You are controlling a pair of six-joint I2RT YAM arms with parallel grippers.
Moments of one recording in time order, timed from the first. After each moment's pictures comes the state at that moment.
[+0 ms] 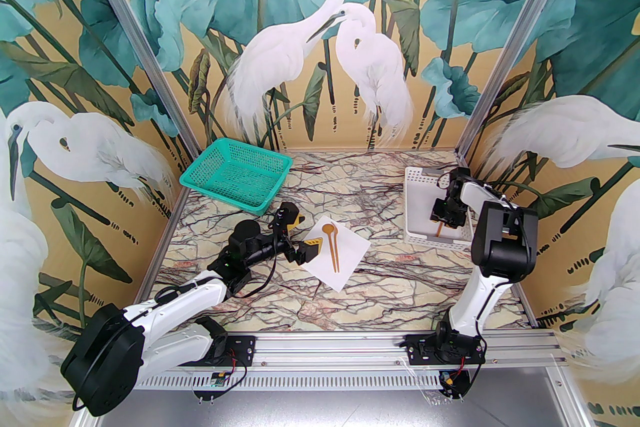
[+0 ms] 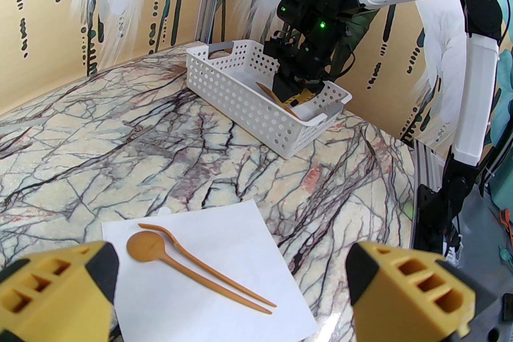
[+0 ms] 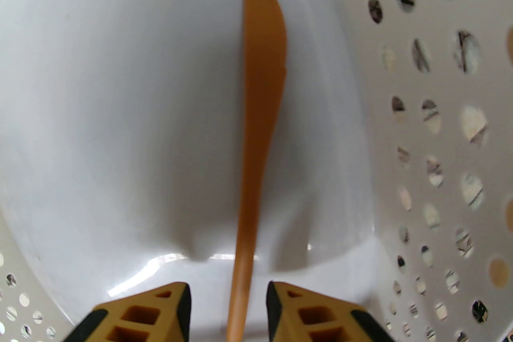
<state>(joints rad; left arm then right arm) -0.58 1.11 0.44 0.49 0.44 -0.11 -0.24 1.93 1.31 -0.77 -0.01 0.20</state>
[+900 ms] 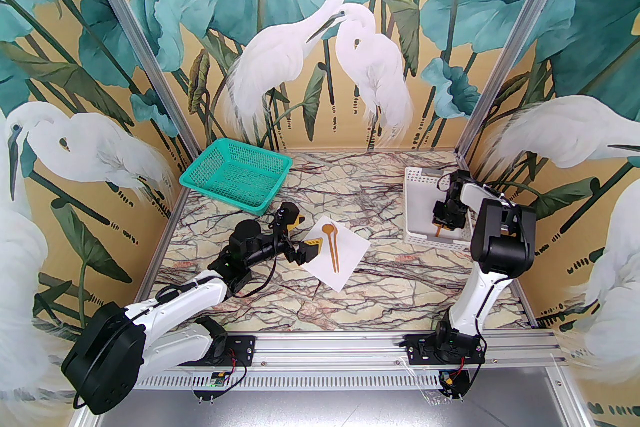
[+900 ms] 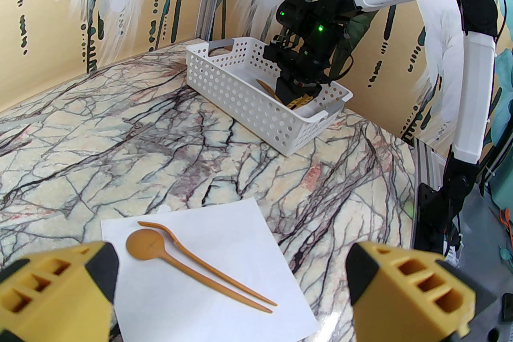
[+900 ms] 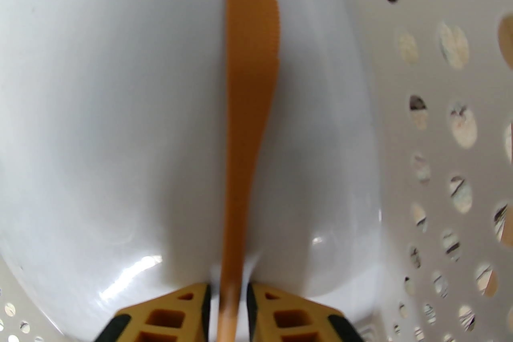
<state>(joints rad) -0.58 1.13 0.44 0.49 0.44 -0.11 -0.25 1.96 1.31 -0.77 -0.03 0.20</state>
